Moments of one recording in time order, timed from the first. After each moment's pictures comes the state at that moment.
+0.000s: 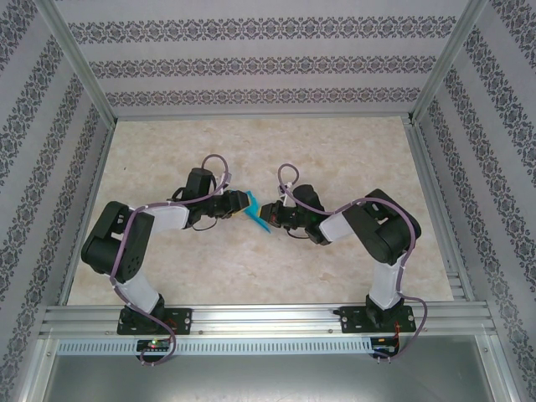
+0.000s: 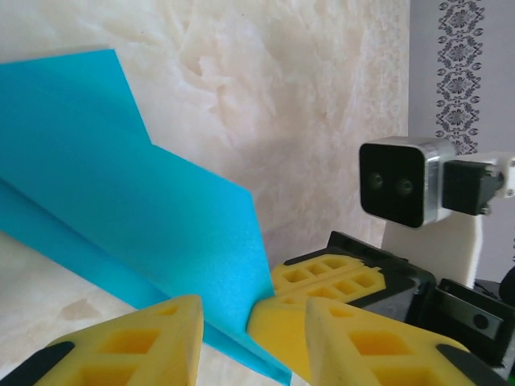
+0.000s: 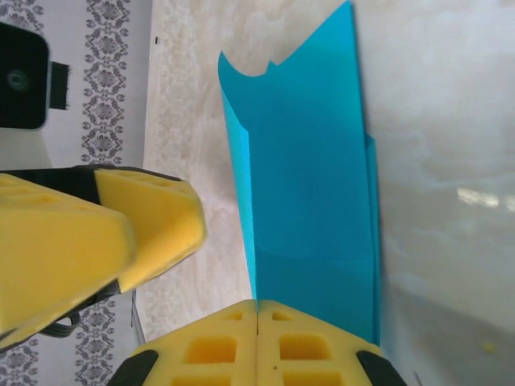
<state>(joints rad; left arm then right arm) -0.36 1.69 0.76 0.22 0.68 -0.82 0.59 1.90 0.68 0.74 -0.56 1.01</state>
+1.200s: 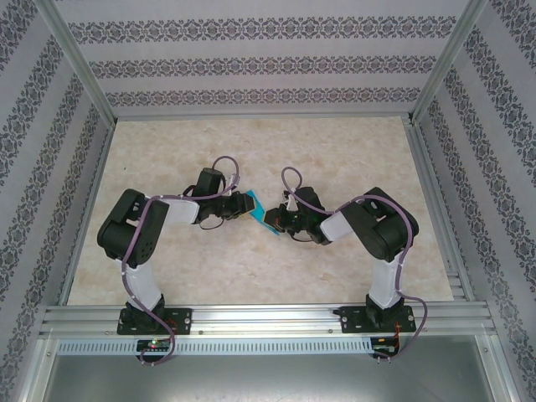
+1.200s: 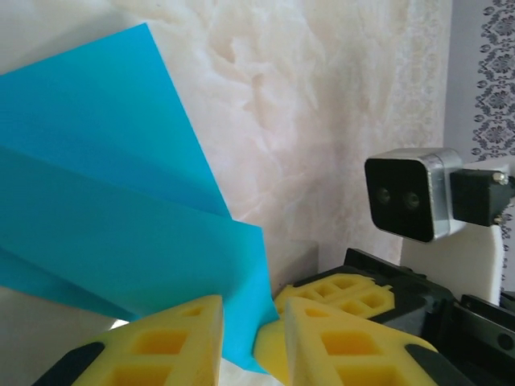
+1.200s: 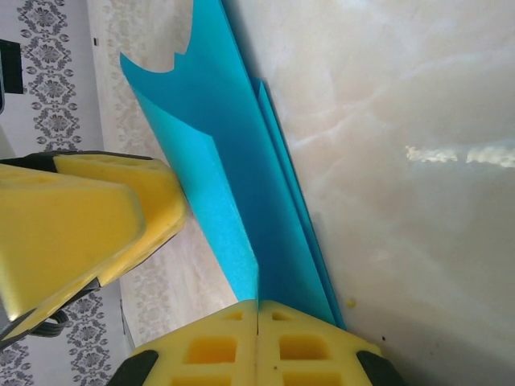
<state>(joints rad) -0.40 1.84 0.85 0.20 0.66 -0.78 0.57 1.93 0.68 0.64 -0.56 1.05</state>
